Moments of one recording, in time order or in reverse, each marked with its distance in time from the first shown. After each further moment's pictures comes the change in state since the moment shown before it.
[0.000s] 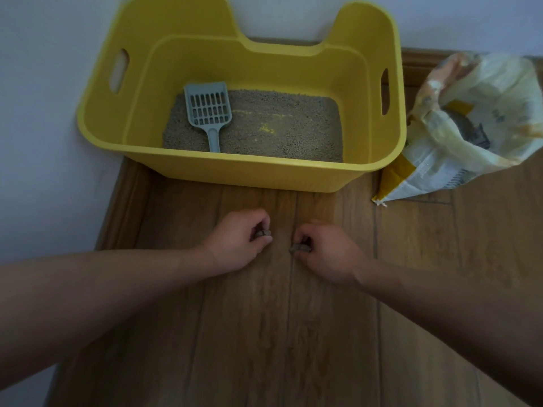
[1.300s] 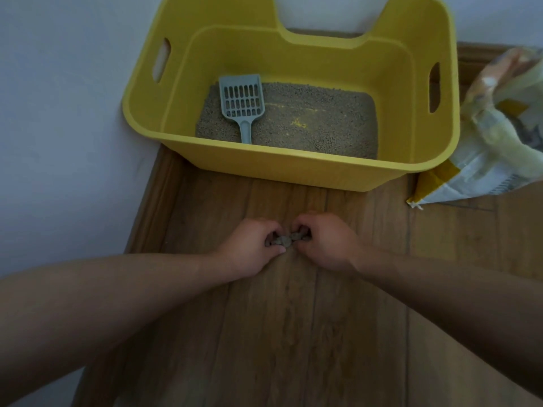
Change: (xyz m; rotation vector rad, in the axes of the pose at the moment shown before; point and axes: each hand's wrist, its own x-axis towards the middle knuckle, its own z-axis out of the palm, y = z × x) left_hand -0.024 -0.015 0.000 0.070 -0.048 -0.132; right_hand 0.035 -0.031 0.017 -0.012 -0.049 -0.077
